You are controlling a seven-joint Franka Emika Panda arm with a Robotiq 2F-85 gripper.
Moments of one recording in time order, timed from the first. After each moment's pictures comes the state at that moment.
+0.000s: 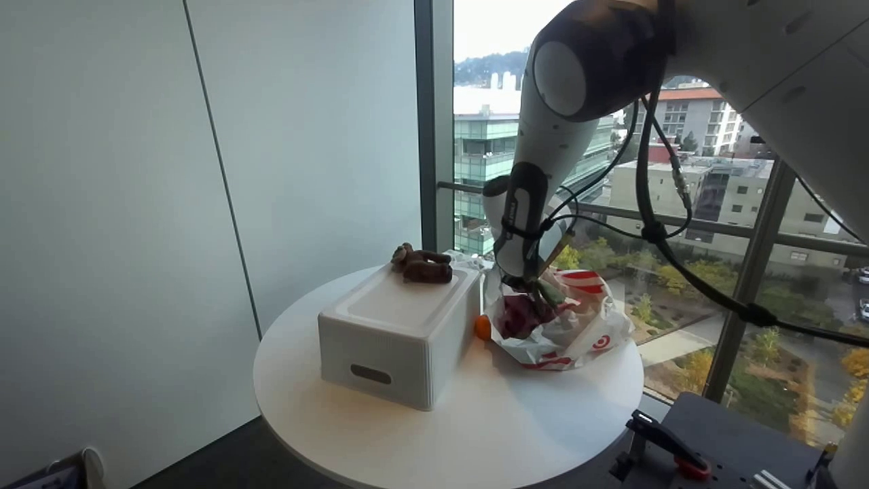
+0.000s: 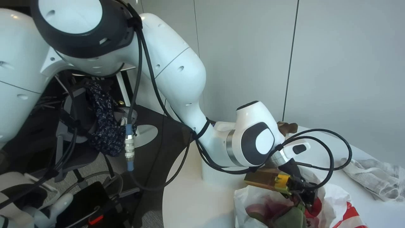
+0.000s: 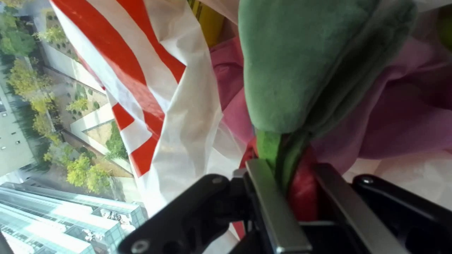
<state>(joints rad) 0.16 0.80 -0.62 -1.92 -0.37 2.89 0.12</state>
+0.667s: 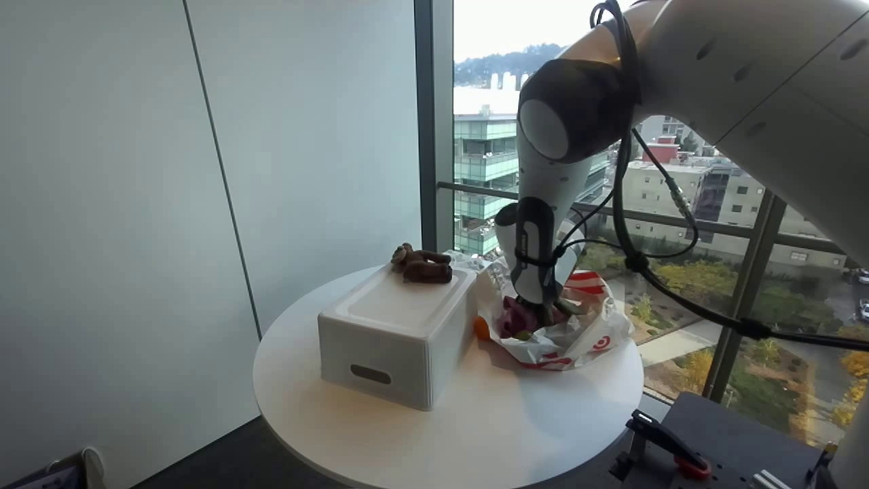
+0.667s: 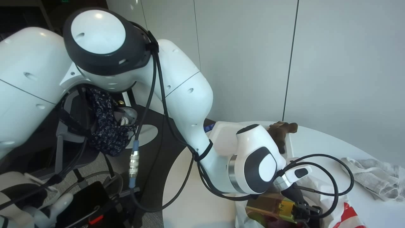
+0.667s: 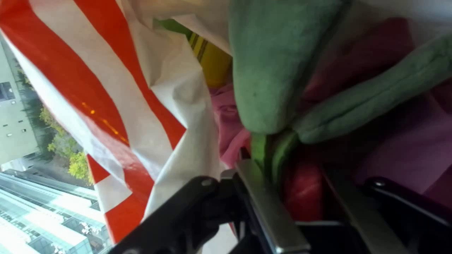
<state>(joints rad) 0.15 0.93 -0.65 -1.92 -0.38 3.00 0.12</state>
